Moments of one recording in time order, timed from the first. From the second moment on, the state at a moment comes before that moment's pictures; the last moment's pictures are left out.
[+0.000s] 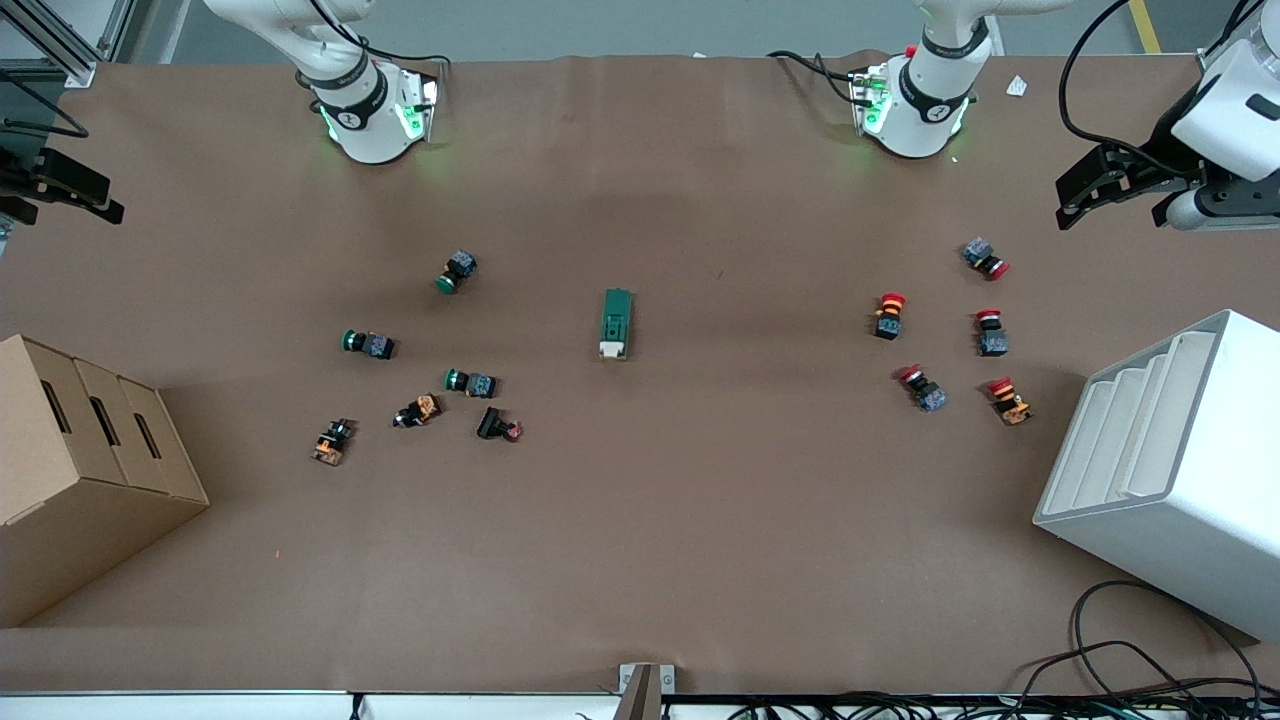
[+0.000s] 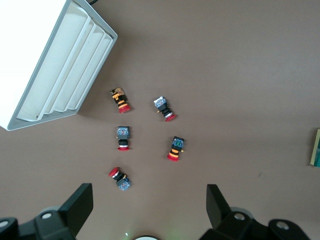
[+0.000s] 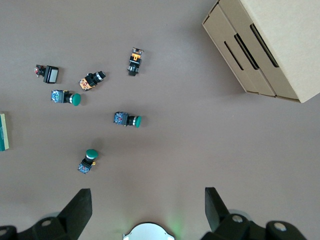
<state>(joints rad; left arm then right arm) -0.03 -0.08 -0.11 -1.57 0.02 1.49 -0.14 -0.01 -0.11 -0.11 -1.65 0.00 1.44 -0.11</state>
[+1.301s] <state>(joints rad) -0.10 0.05 -0.70 -1.81 0.09 1.96 -0.94 0.00 -0.11 -0.10 -1.64 0.00 1.44 -0.11</state>
